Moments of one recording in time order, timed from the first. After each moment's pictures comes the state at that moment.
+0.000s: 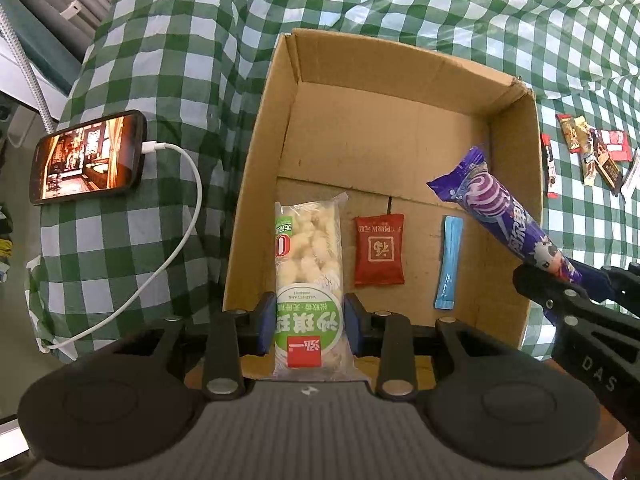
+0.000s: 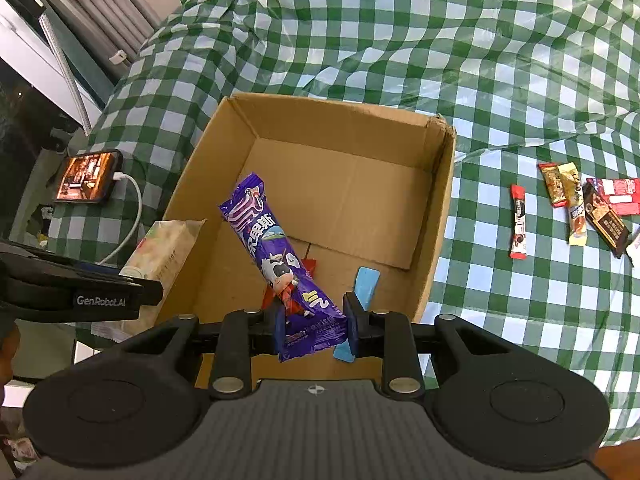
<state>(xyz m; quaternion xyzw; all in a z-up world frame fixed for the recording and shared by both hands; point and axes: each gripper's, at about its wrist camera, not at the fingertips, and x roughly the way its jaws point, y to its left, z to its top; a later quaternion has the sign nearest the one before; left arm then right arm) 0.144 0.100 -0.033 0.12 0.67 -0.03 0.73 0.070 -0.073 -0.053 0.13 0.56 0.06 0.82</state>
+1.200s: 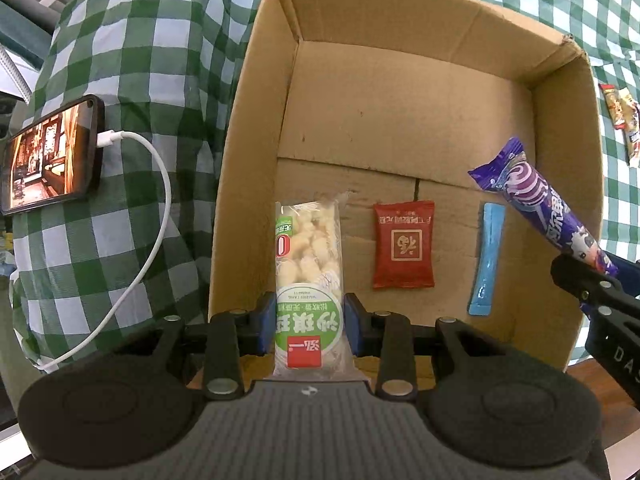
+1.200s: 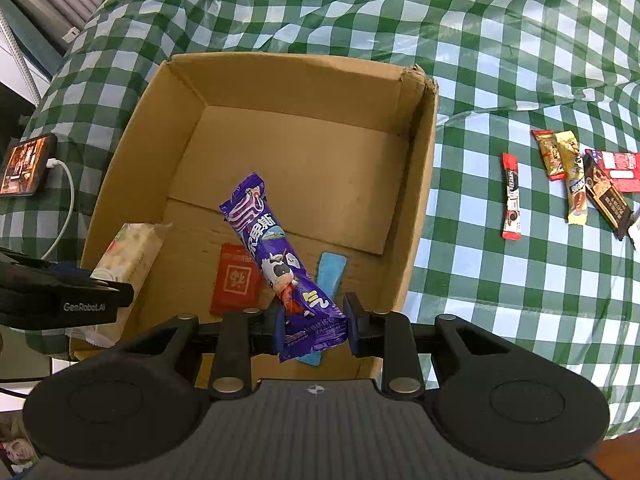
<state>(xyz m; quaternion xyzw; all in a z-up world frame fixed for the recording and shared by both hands) 0.173 0.093 -0.100 0.15 0.70 -0.01 0.70 0.100 -0.085 -0.112 0.12 0.60 0.03 0.79</state>
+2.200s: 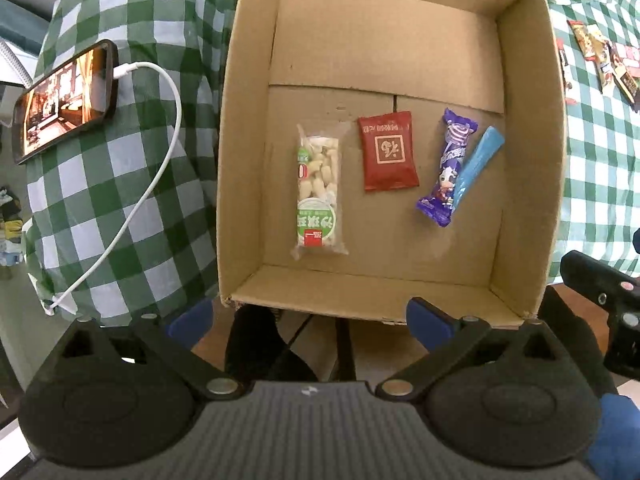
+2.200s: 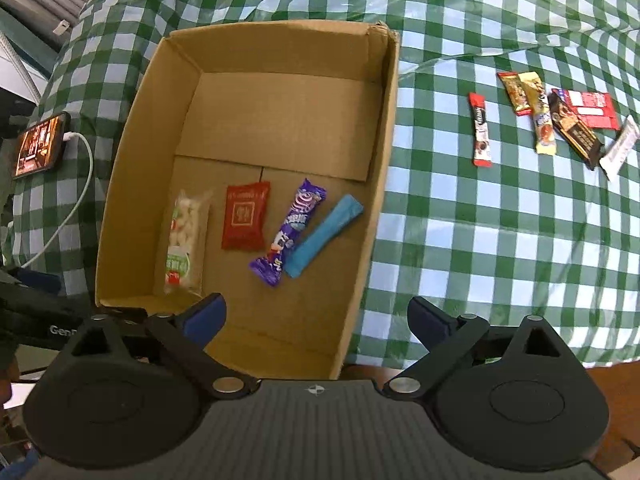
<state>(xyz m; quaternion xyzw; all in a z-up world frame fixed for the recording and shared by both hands) 0.123 0.101 -0.061 0.17 0.74 -0.03 0.65 0.052 -0.094 -0.072 0.15 0.65 0.01 0.75</state>
